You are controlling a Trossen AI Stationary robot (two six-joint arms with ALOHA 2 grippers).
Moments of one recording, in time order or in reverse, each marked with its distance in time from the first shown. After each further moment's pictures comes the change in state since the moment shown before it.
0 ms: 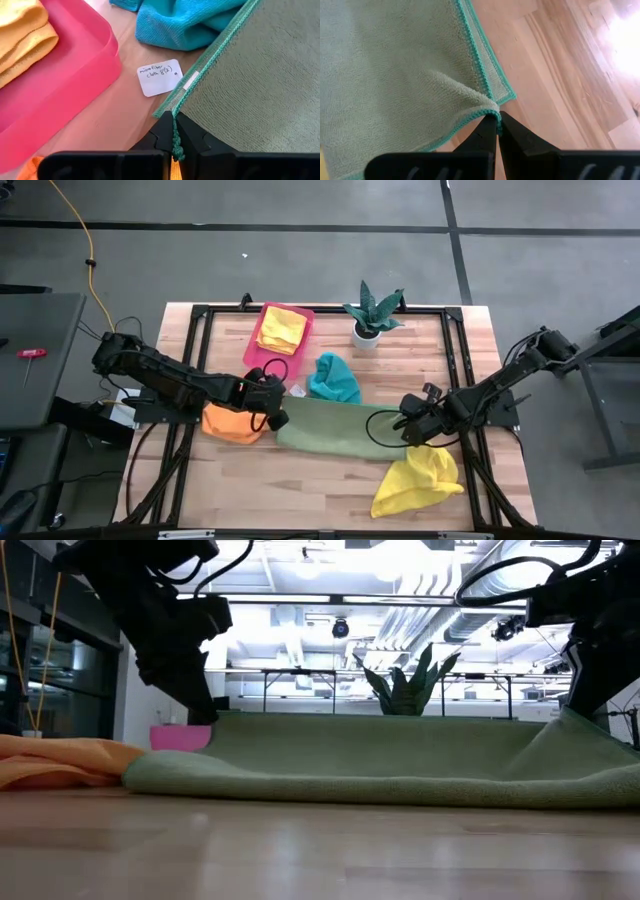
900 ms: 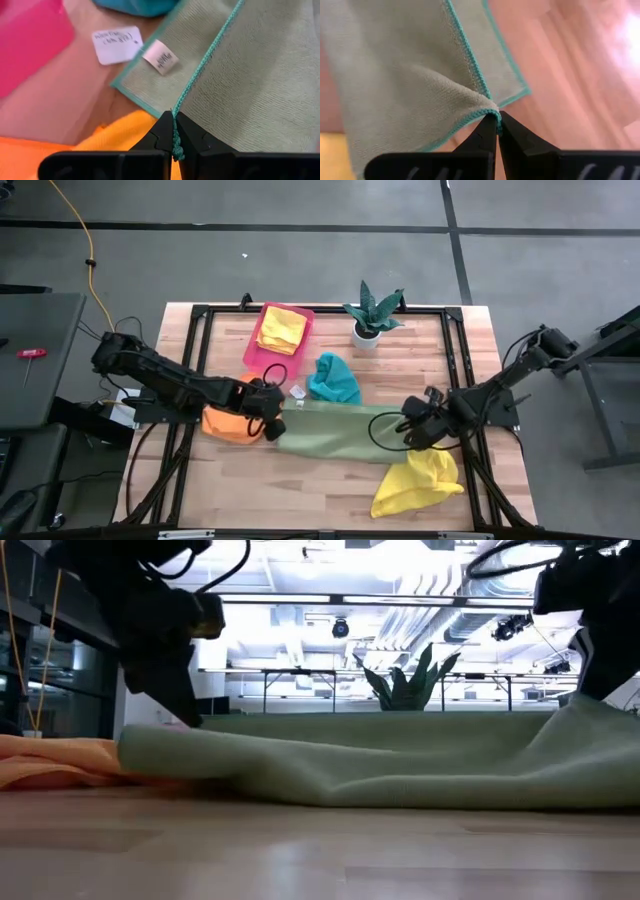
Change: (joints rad) left arm -0.044 -0.003 0.000 -0.008 0.168 -0.096; right arm 0.049 -0.028 0.026 -0.029 -0.009 0.035
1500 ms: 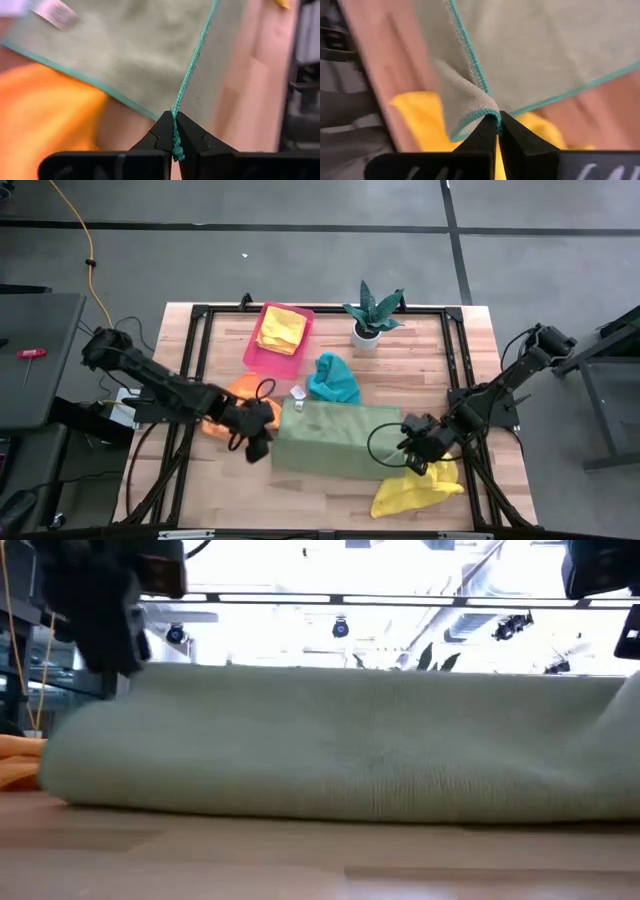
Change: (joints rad) left arm -0.154 -0.130 0.000 -0.013 0.212 -0.083; right arm 0.115 -0.002 0.000 0.292 -0.255 0.205
